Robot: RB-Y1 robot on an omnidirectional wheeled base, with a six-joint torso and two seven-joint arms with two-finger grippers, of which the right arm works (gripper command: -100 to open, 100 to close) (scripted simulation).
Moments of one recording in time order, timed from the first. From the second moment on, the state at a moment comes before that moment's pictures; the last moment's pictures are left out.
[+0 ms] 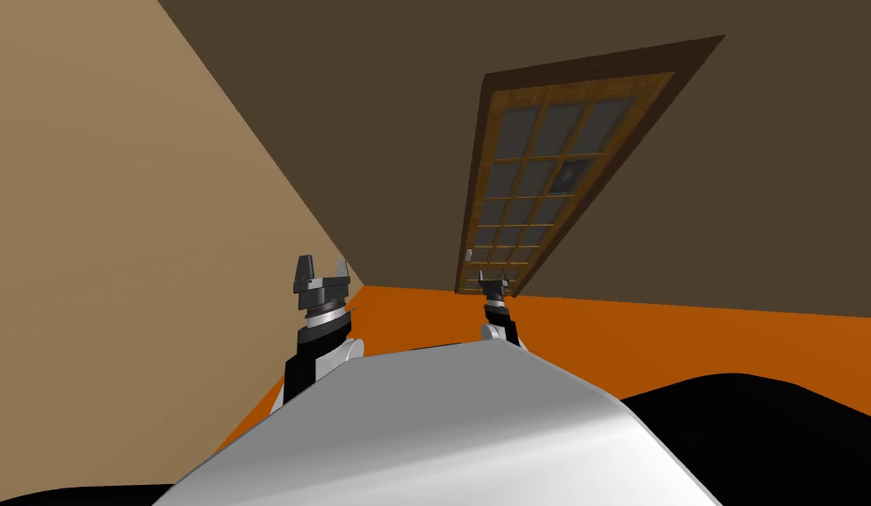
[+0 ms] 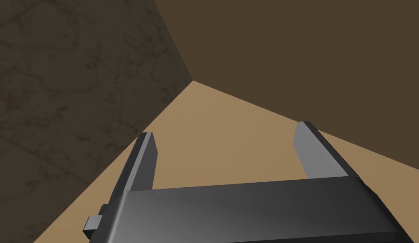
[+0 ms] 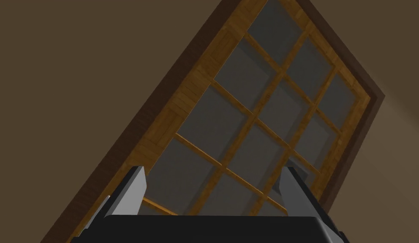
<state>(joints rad) 0.37 -0.11 0.07 -1.77 -0.40 -0.73 -0.55</state>
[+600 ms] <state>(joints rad) 0.34 -0.13 0.08 -1.62 -0.50 -0.77 -0.64</state>
